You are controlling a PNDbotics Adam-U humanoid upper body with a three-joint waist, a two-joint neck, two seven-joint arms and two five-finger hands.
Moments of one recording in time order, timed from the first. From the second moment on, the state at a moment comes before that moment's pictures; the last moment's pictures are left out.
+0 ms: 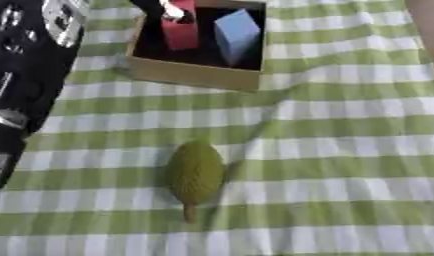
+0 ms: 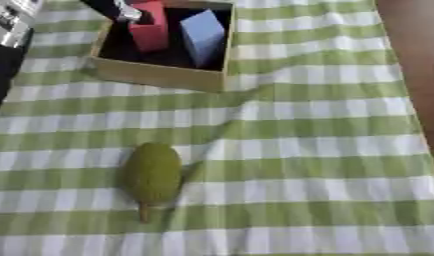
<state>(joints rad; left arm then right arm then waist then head) -1.26 0.43 -0.23 -1.23 -0.87 -0.13 -0.54 -0.17 -0.74 -0.14 -1.98 0.33 -0.11 -0.32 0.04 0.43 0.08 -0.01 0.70</state>
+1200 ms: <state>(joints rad) -1.03 0.82 -0.59 -1.99 -0.36 -0.02 -0.90 -0.16 -0.74 -0.14 -1.98 0.33 -0.12 -0.32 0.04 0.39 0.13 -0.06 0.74</state>
